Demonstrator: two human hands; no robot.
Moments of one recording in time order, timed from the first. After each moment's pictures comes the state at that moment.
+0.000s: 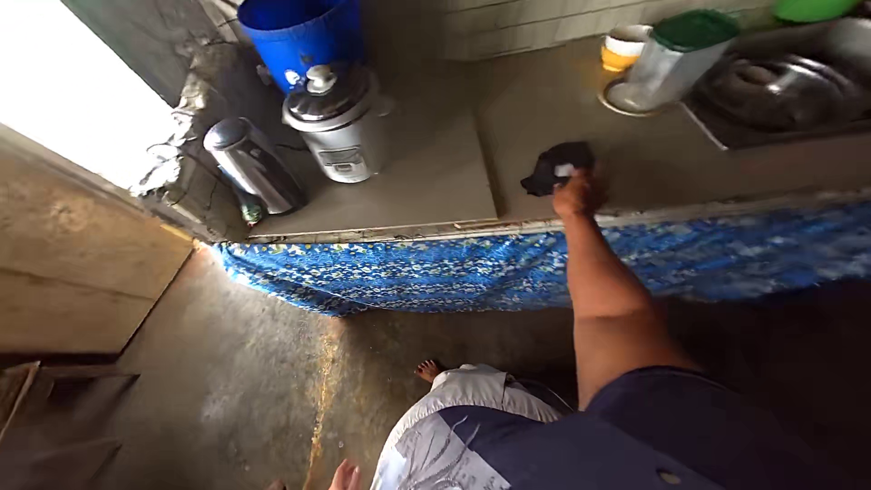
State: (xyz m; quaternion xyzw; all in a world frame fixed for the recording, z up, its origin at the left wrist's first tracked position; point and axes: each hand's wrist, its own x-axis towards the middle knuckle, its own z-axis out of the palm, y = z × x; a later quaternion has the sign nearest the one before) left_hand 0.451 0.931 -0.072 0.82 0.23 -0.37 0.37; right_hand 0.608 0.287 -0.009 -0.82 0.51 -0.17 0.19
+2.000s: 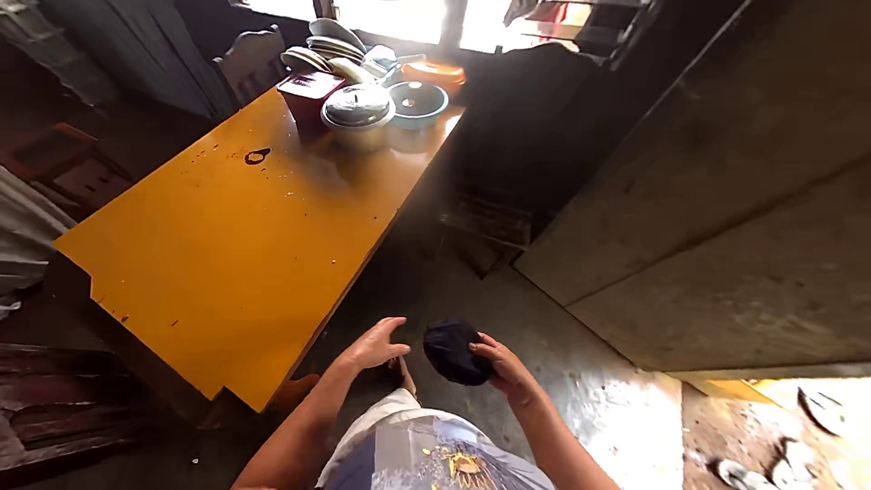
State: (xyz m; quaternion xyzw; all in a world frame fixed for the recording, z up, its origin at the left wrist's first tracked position) left_hand 0.843 1.610 -0.011 0.66 0.52 0.05 0.54; right_hand 1.120 1.543 -0.053 -0.52 -0.20 0.70 0.44
